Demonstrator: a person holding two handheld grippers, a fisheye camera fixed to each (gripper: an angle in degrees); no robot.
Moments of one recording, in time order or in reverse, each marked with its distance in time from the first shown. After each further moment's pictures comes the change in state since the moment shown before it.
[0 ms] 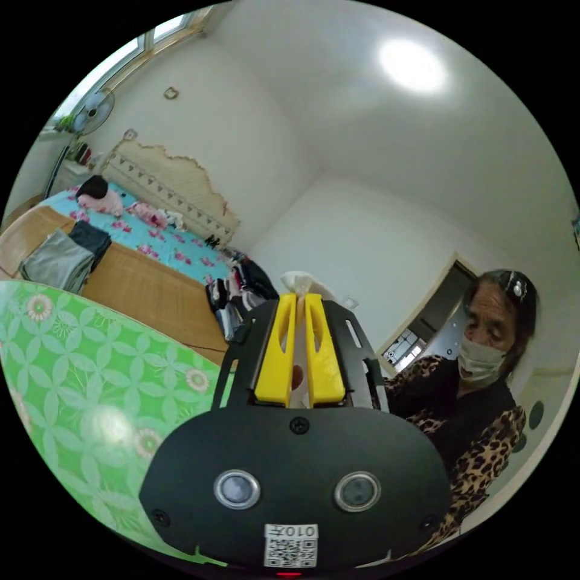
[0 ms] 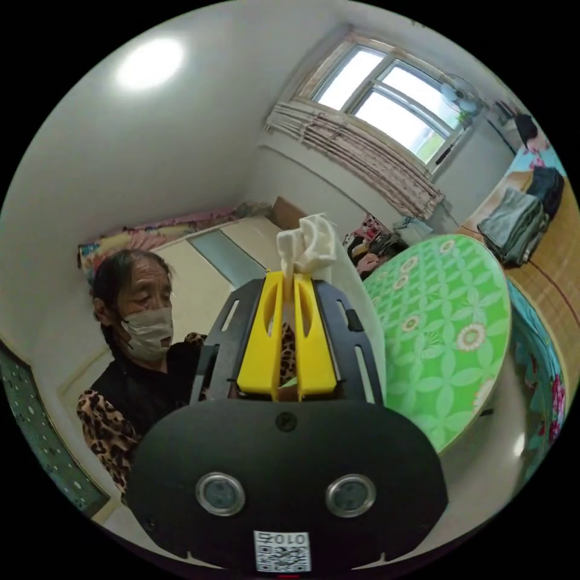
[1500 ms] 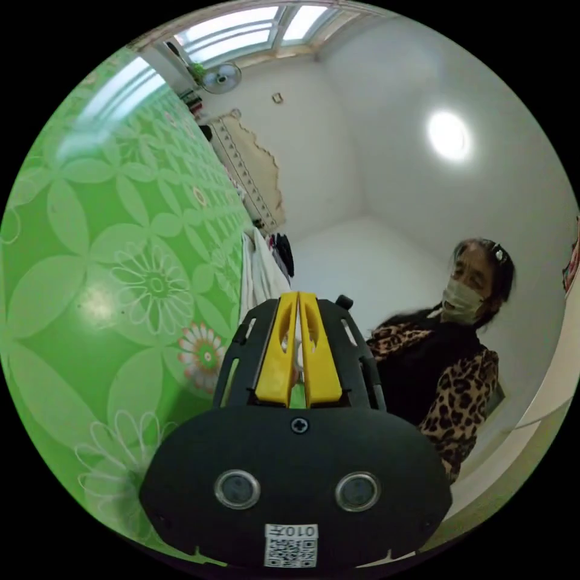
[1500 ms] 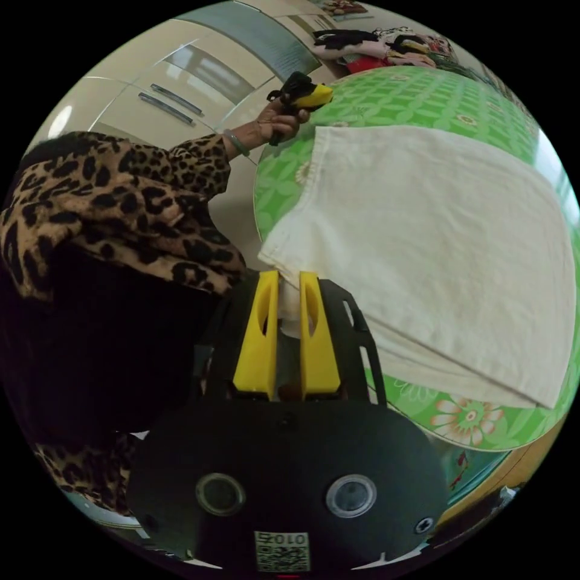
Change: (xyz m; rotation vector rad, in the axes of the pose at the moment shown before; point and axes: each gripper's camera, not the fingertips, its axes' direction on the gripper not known) left arm 0.024 0.542 -0.309 0.149 -0.078 -0.425; right arm -0.064 0.377 0.423 -1.153 0.256 -0.106
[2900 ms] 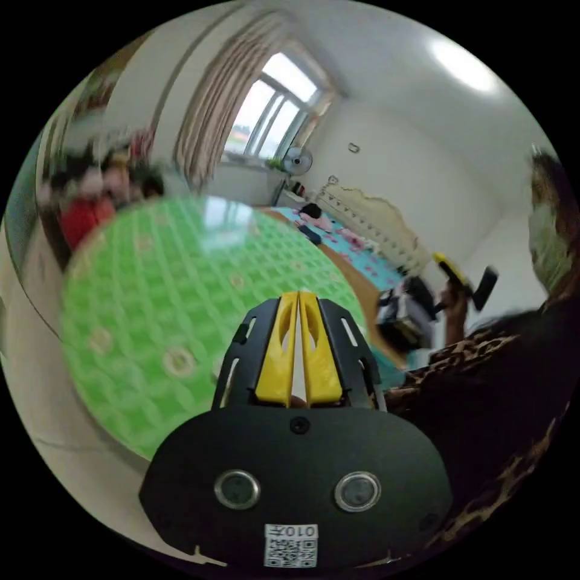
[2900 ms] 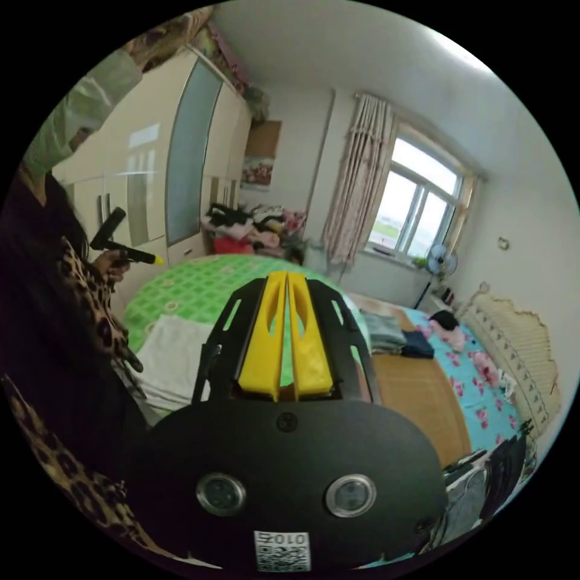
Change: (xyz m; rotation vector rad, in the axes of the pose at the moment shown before) left arm 0.302 0.113 0.178 0.293 -0.993 0.156; right arm -0.176 0.186 -0.287 0.809 0.918 -0.112
